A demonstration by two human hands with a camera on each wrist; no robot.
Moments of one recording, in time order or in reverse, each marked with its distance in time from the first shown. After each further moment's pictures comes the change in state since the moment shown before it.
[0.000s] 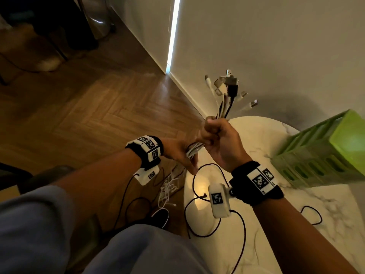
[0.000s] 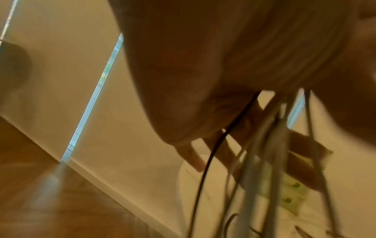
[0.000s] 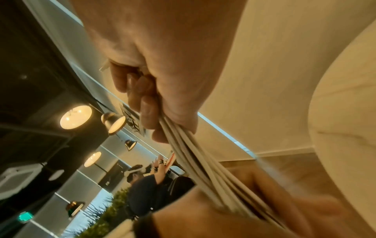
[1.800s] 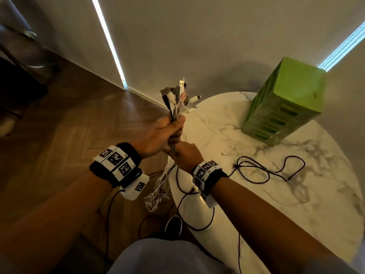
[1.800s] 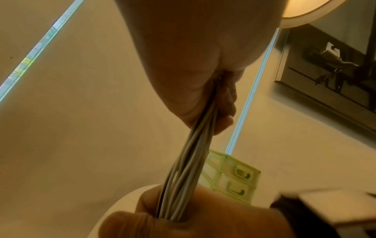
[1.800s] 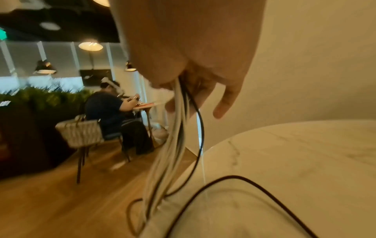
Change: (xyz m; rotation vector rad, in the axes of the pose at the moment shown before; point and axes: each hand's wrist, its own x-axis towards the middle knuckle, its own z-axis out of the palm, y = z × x) left_hand -0.004 0.132 0.018 -0.330 0.333 0.313; right_hand 0.012 0.097 -0.078 -1.367 0.134 -0.128
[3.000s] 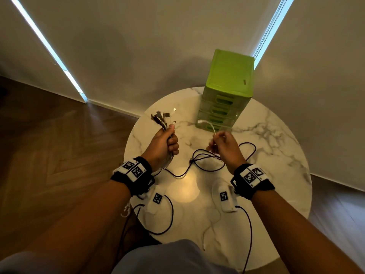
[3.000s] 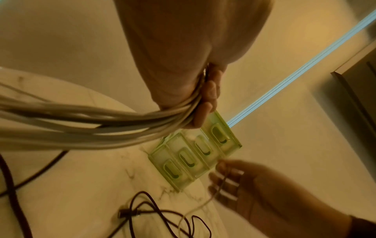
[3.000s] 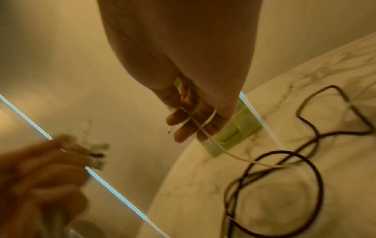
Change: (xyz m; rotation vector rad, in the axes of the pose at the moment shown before) left_hand 0.099 -0.060 0.157 -0.580 0.157 -0.303; right_hand -0.162 0.181 -0.104 1.014 0.634 0.598
